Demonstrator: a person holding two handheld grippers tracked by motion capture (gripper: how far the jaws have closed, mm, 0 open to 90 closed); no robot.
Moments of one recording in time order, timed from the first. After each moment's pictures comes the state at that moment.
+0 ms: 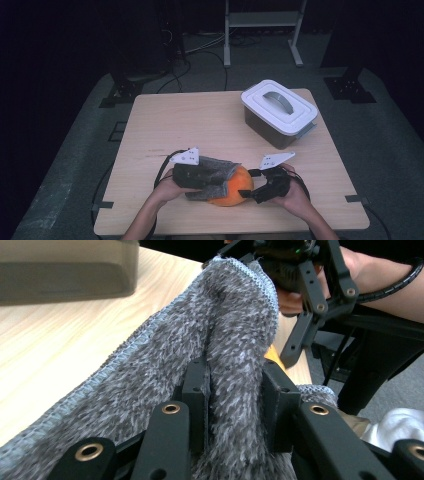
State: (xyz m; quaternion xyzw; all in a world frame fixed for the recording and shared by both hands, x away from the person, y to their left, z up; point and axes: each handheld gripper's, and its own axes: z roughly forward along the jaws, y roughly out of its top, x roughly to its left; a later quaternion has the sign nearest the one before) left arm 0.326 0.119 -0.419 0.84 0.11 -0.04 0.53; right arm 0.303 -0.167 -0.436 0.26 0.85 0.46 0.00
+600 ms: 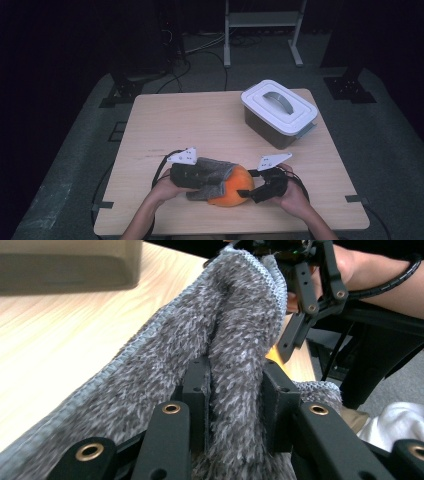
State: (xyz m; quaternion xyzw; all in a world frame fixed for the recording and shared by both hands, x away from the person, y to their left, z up) left arm 0.334 0.136 -0.427 0.84 0.12 -0.03 0.53; right arm 0.307 -0.168 -0.444 0.25 0.86 0.45 0.01
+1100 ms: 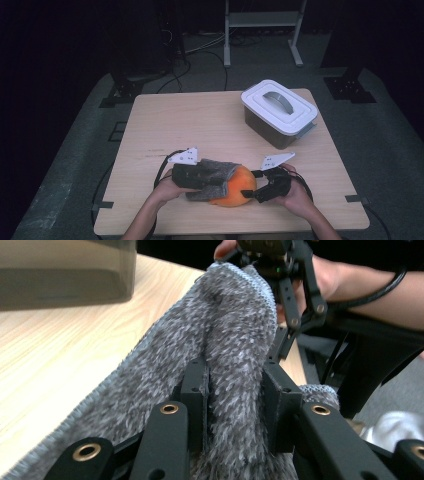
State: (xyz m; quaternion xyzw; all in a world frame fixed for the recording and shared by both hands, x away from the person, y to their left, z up) left arm 0.330 0.125 -0.424 0.83 0.11 -0.04 0.54; right arm 0.309 -0.177 -0.447 0.26 0.86 0.44 0.00
